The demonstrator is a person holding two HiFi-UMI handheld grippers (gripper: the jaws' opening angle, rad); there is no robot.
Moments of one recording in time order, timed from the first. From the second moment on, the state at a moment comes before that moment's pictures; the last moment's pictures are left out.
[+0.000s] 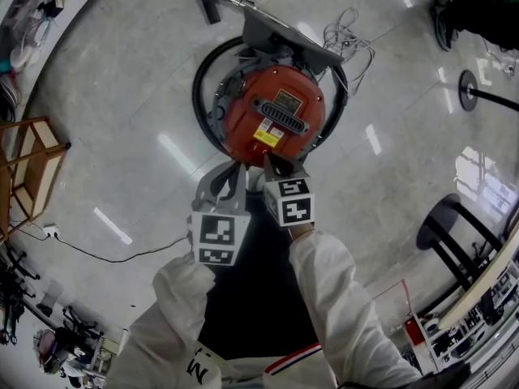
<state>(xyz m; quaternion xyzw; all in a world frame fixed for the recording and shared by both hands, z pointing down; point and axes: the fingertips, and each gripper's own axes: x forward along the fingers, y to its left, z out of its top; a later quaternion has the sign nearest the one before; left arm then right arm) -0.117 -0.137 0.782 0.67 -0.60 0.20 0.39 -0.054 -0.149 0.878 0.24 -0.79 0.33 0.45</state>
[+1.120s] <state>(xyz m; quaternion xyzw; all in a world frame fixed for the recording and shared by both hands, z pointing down) -0.107 -0.113 0.702 0.69 -0.61 0.22 0.33 0.009 -0.180 0.776 0.31 -0.80 0.32 0.41</state>
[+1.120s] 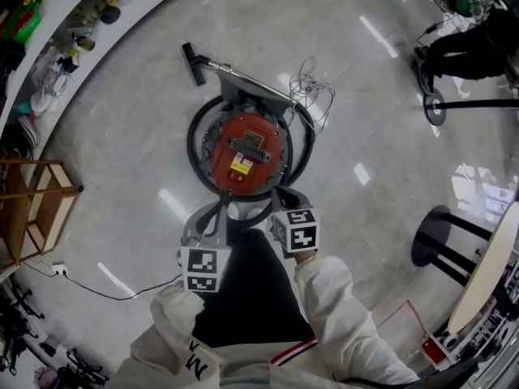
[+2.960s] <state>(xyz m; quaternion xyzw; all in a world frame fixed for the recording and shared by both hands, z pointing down) -0.135 -0.173 0.450 0.70 -0.68 0.15 0.15 0.058 -0.245 0.454 0.36 -0.89 0.21 0.17</state>
